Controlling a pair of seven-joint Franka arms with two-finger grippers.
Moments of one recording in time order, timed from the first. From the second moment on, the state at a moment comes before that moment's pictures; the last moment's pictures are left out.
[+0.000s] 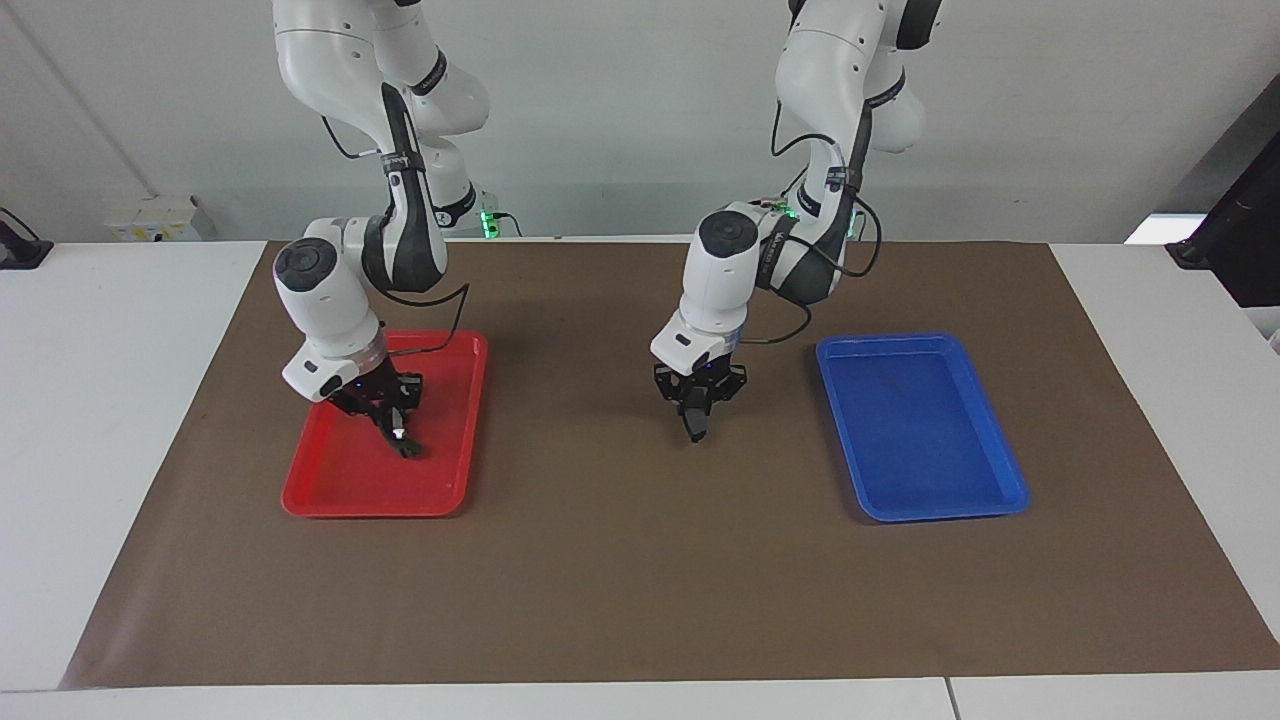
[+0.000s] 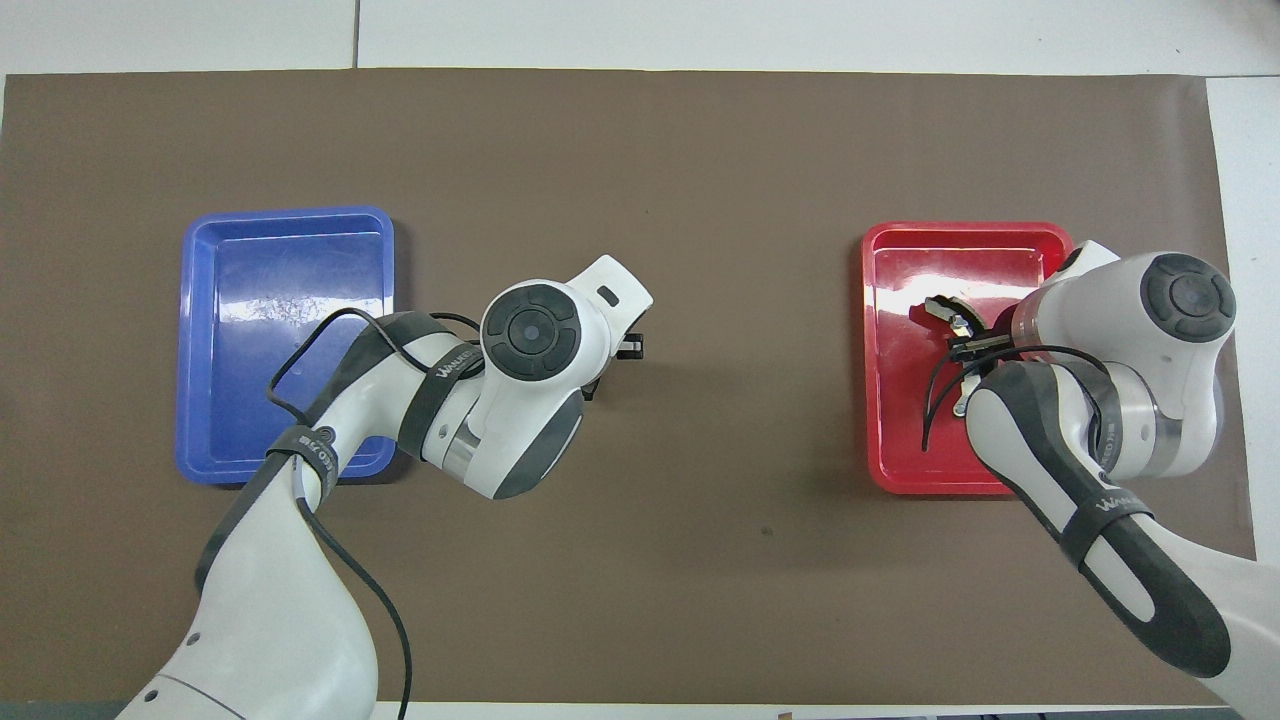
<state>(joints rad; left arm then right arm) -0.76 0.38 0.09 -1.88 -0.02 2.38 -0.55 0.07 0.15 -0.08 -2.21 -0.02 2.38 -0.11</state>
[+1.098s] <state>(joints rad) -0.60 0.23 0.13 -1.87 -0.02 2.20 -0.35 0.37 0.23 -0.02 -1.92 0.00 2.19 0.28</state>
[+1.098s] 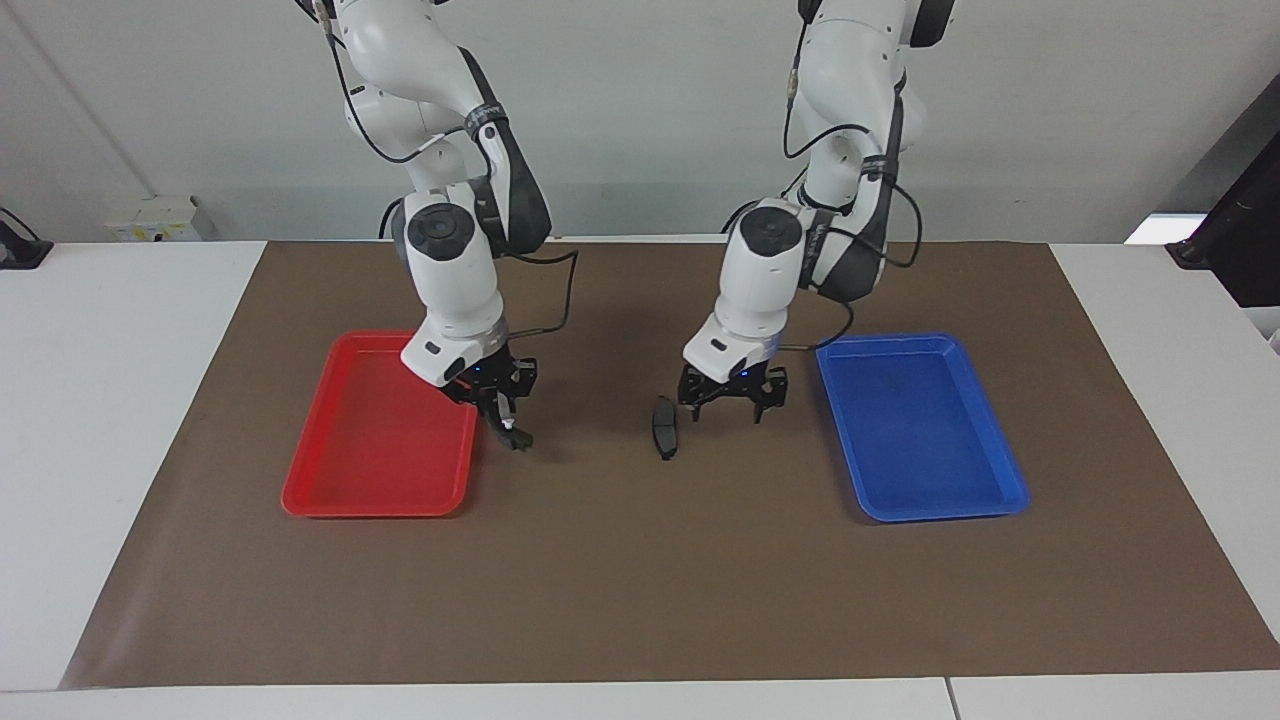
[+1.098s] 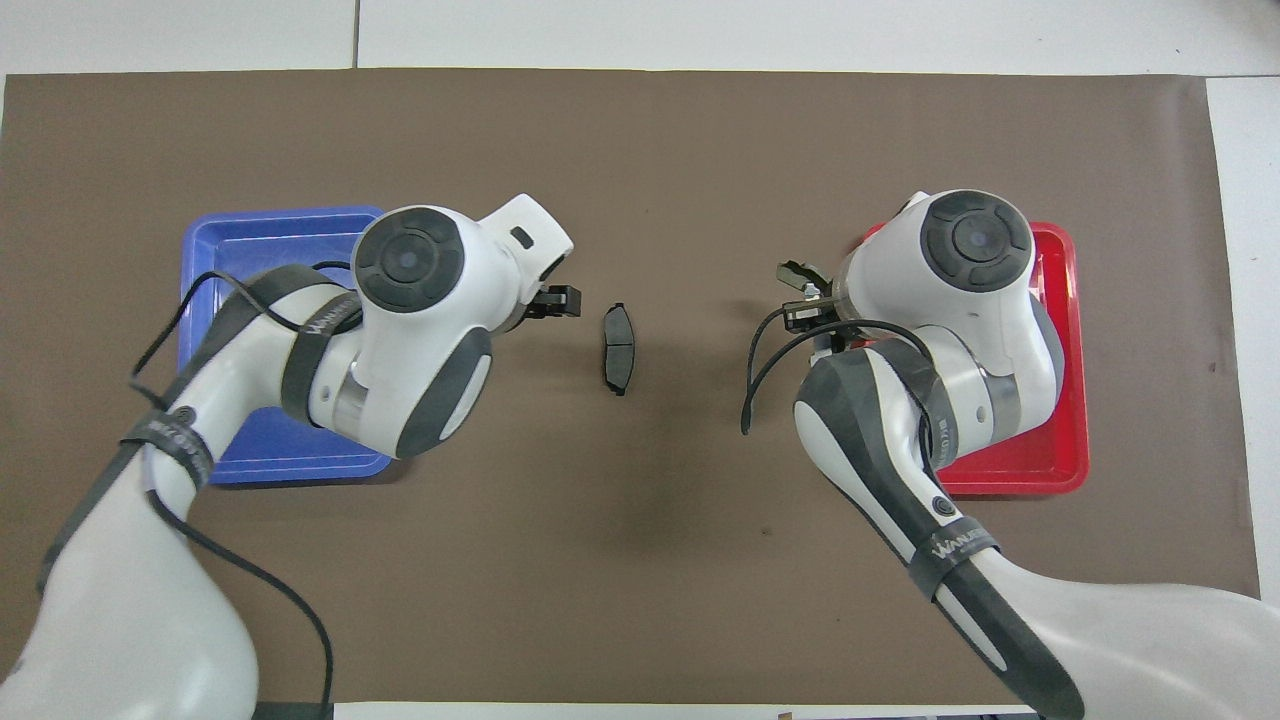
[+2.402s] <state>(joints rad) -0.07 -0.04 0.13 -1.73 -0.02 1.70 0.17 0.64 0.50 -0.02 -1.73 0.01 2.34 0.60</state>
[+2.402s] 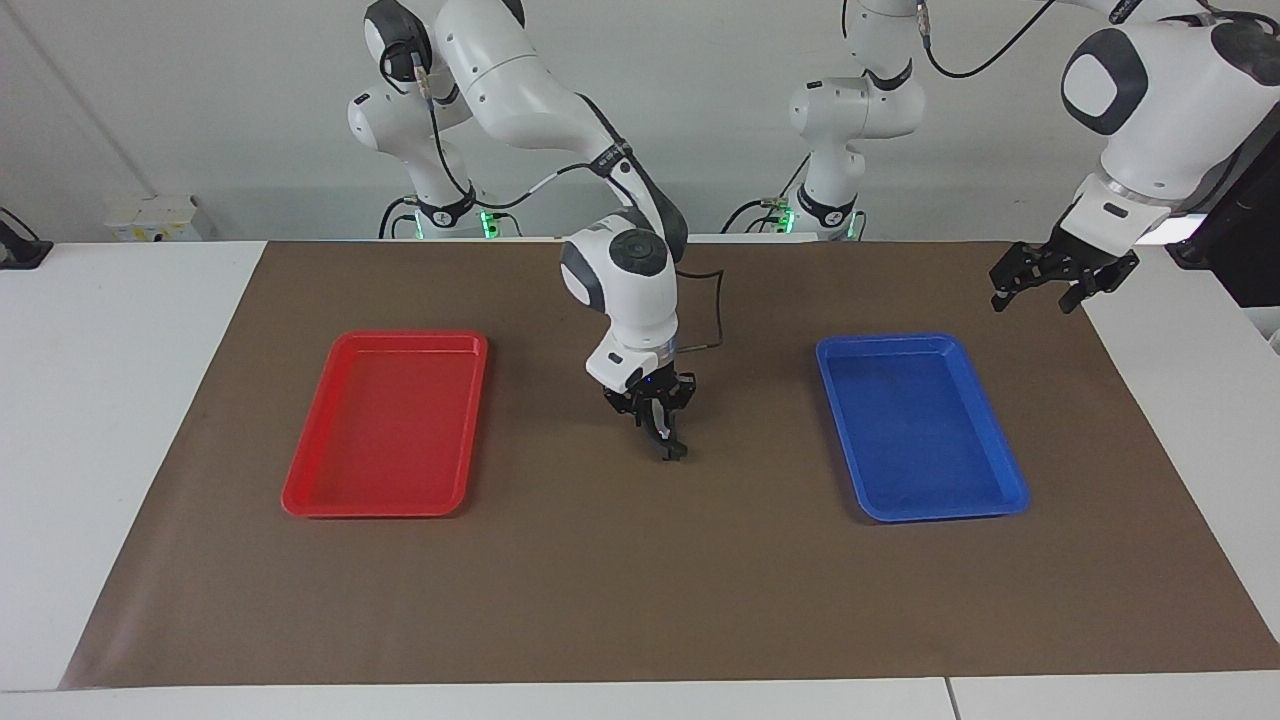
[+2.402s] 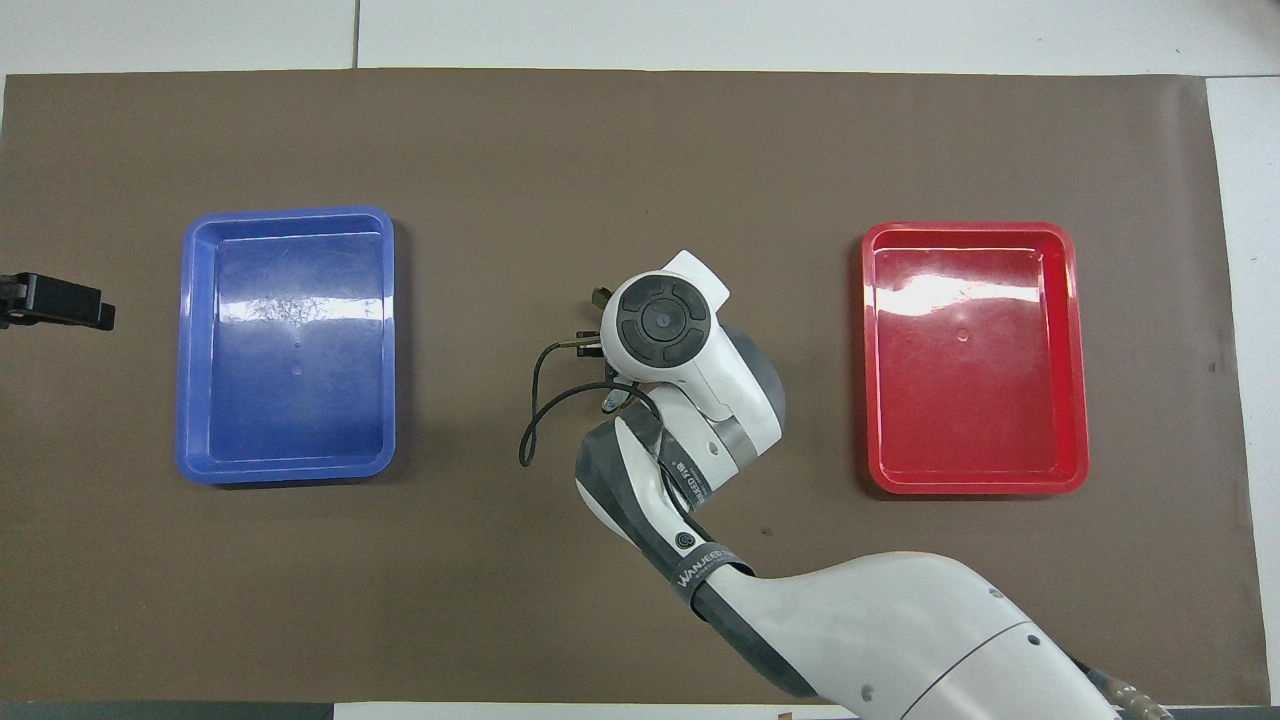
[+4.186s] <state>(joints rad) -0.05 -0.02 0.13 -1.71 -0.02 1.67 0.17 0.59 0.44 -0.05 -1.72 0.01 2.35 0.60</state>
